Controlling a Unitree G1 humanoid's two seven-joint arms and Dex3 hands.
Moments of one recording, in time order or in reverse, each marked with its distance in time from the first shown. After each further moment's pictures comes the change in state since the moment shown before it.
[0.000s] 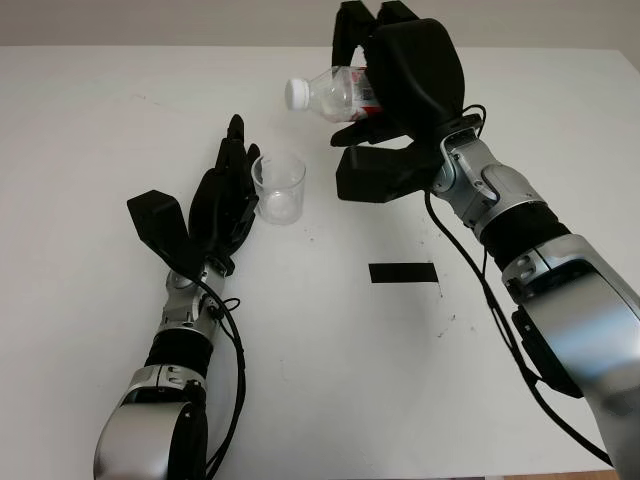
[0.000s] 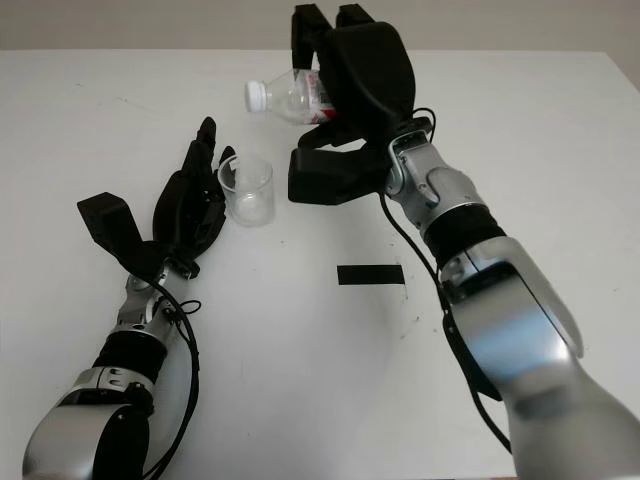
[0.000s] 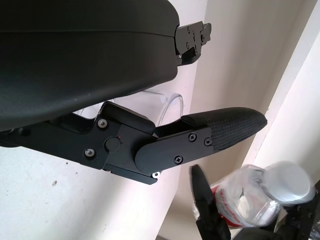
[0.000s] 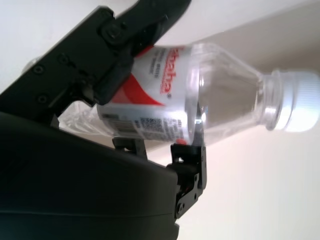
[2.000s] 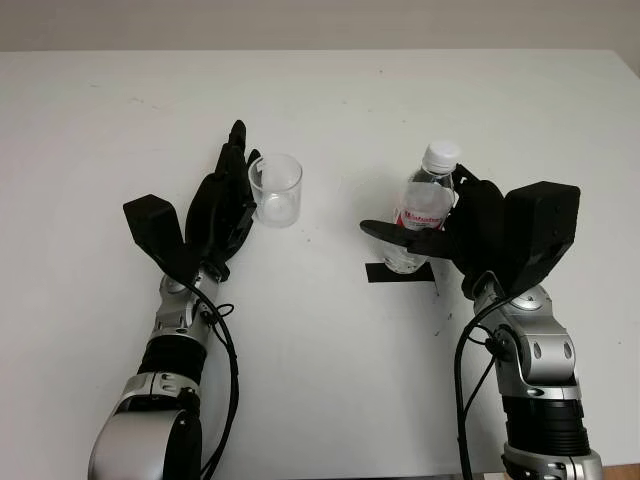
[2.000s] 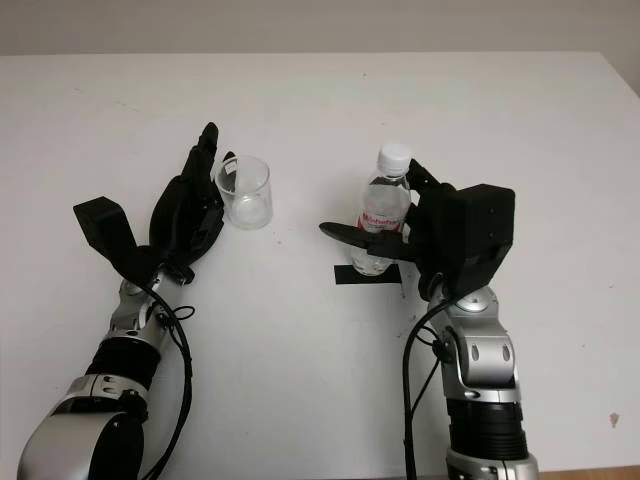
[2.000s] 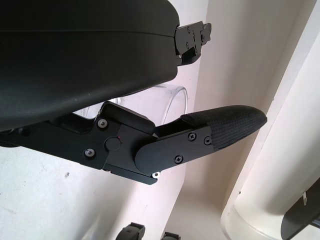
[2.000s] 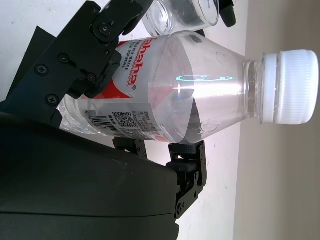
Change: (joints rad) left arm 0.037 0.019 -0.001 -0.051 0.005 0.043 -0.027; right arm 0.769 0.190 -0.435 -1.056 0.672 0.776 0.477
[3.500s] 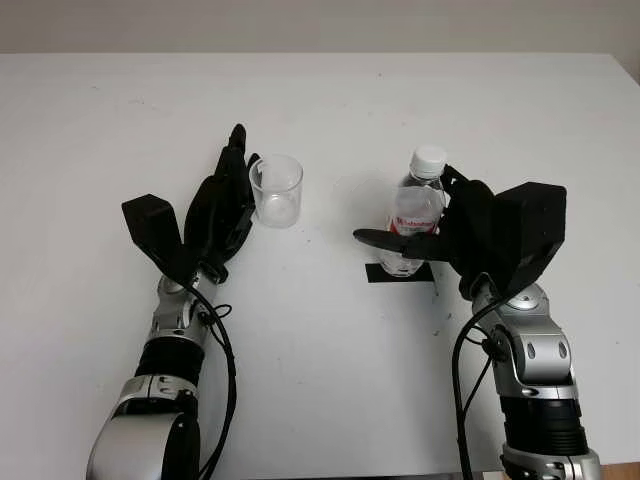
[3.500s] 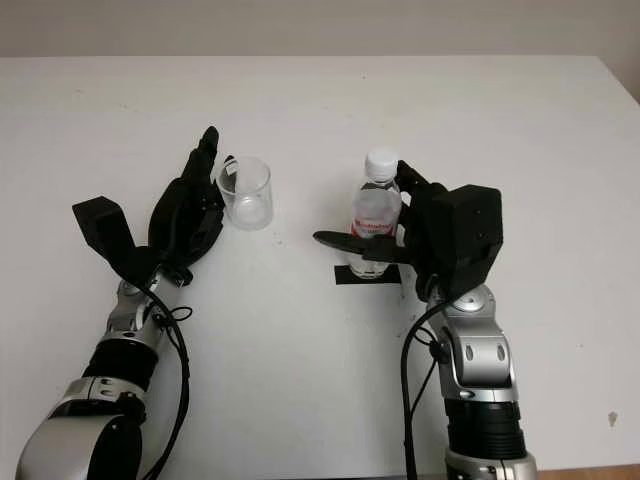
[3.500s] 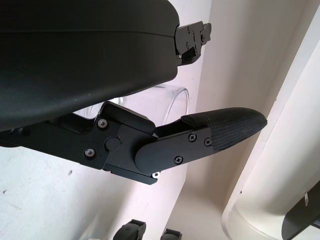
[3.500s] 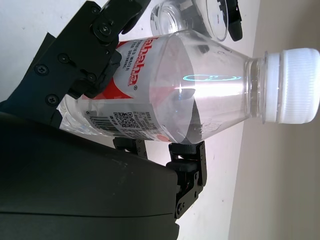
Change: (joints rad) left arm 0.012 0.005 0.000 -0.021 -0.002 0.017 -0.003; right arm 0.001 -0.009 0.014 0.024 -0.050 -0.033 0.096
